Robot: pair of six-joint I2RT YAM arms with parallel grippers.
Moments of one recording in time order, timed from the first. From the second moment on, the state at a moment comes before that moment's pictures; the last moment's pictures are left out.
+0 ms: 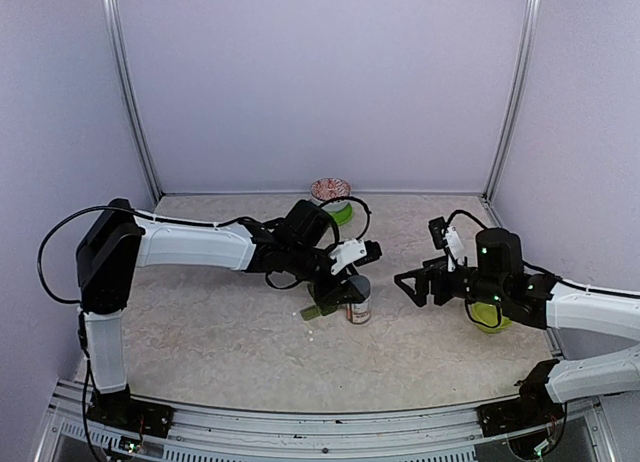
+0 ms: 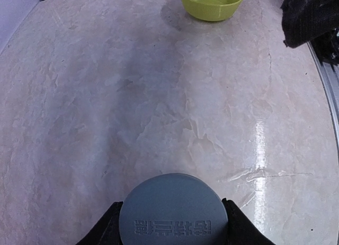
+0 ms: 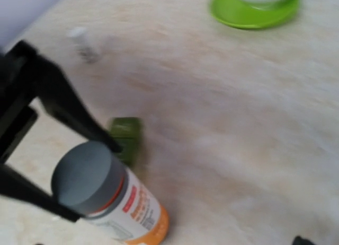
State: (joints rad) left arm -0.92 2.01 1.46 -0.20 0.37 0.42; right arm 0.65 1.04 0.50 0.13 -0.14 0.24
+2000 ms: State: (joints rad) left arm -0.96 1.63 0.94 0.81 0.57 -0.11; right arm 0.69 1.37 0.48 1.09 -0.80 0.26
